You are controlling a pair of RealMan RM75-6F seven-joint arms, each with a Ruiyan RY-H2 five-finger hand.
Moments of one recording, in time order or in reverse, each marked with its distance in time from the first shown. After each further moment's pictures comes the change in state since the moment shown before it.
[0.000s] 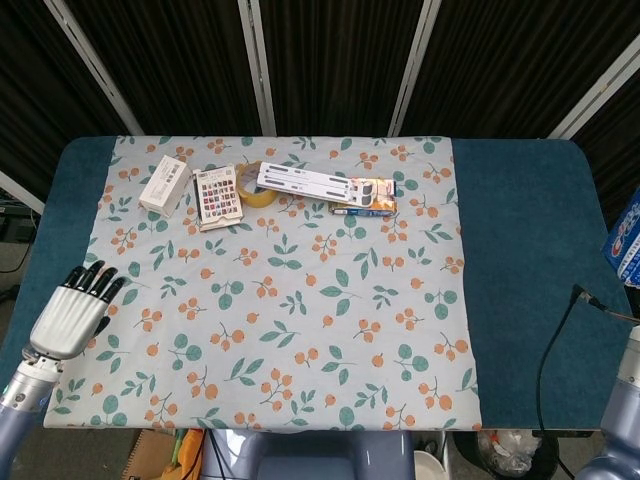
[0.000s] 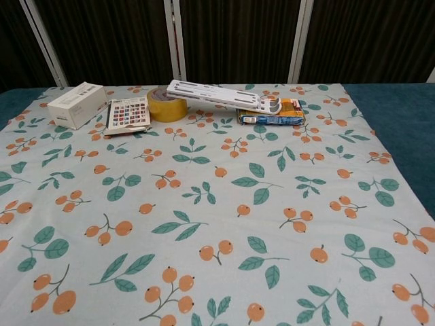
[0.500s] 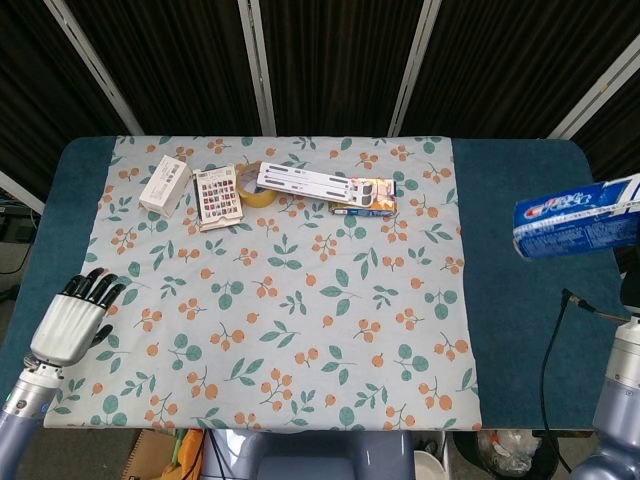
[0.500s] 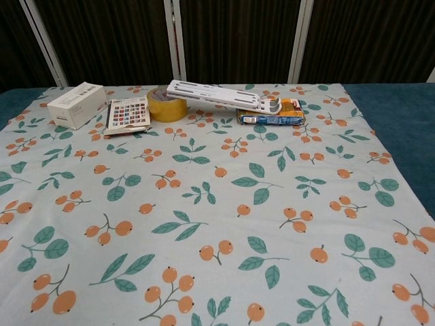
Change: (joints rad) left arm 0.039 -0.042 -0.029 0.028 0.004 -0.012 -0.061; right arm 0.008 -0.016 -0.032 0.032 -0.034 -0.042 -0.048
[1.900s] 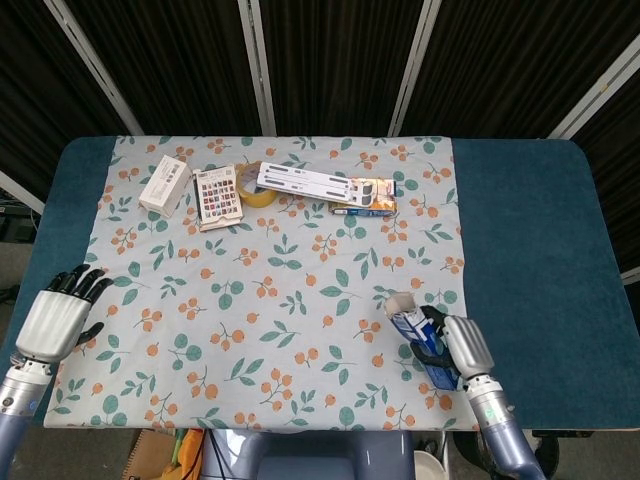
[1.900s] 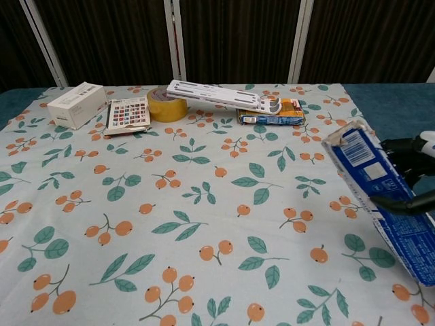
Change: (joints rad) left arm 0.035 0.055 -0.068 -0.056 -0.013 -0.056 -0.055; right arm 0.142 -0.409 -0.641 0.442 -0.278 -0.320 -1.028
